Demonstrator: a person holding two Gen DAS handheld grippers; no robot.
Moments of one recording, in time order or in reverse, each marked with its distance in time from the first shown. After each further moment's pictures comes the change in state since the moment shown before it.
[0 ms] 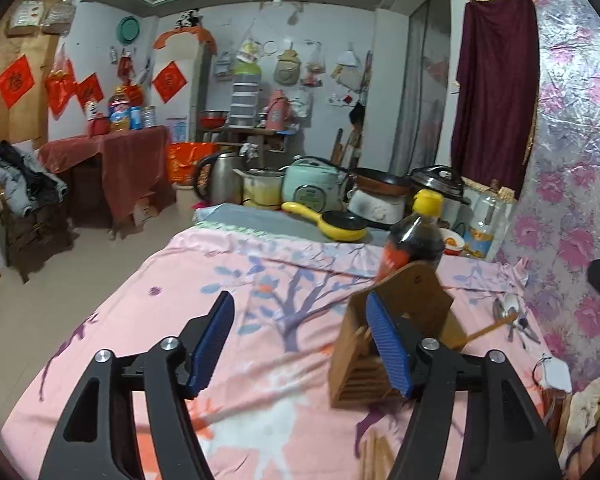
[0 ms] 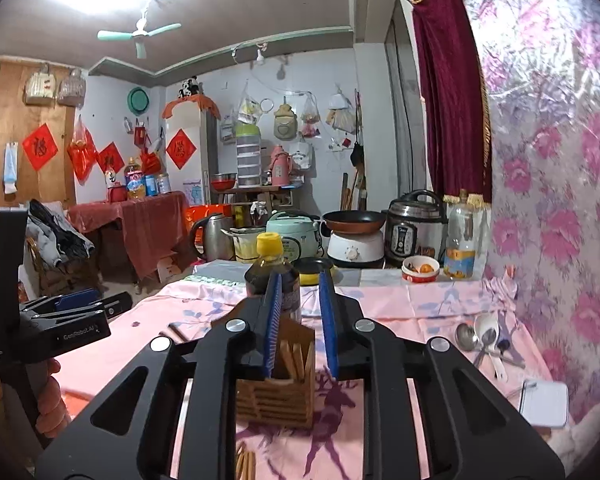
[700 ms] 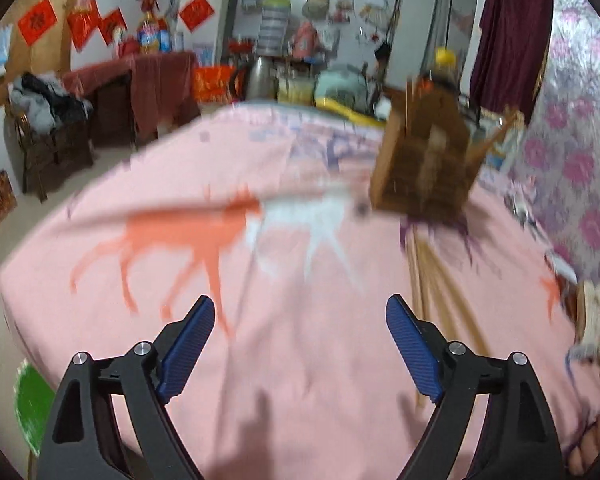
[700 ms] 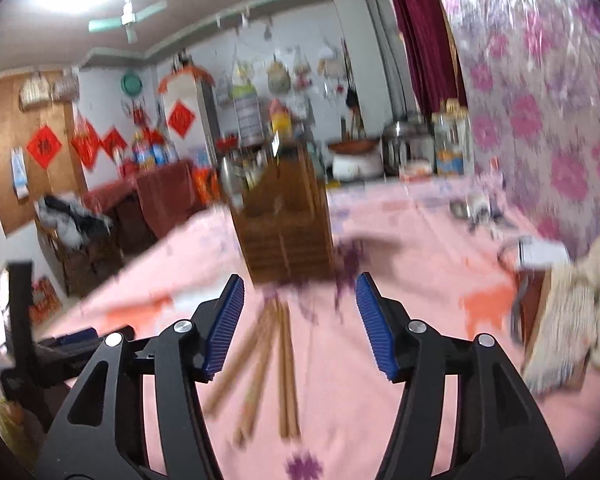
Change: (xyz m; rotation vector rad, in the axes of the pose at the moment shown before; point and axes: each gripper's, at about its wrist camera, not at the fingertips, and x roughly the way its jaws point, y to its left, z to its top) left arm -0.075 0.050 -0.195 -0.071 0.258 0.029; right arm -0.094 0.004 -0.153 0.080 0.226 0.006
